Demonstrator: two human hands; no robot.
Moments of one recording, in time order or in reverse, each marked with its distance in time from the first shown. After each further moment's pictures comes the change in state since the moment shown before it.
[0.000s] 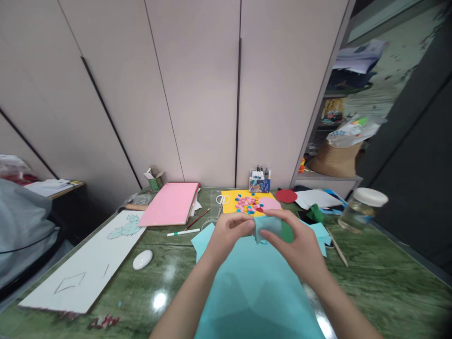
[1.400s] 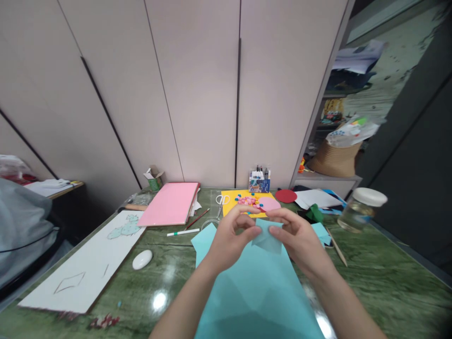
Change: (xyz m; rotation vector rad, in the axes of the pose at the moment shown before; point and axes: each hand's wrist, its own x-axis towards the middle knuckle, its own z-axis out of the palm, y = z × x) left_hand -0.008 0.002 0.005 0.092 -0.025 0.149; right_hand 0.006 0.011 -0.001 0.707 -0.123 0.302
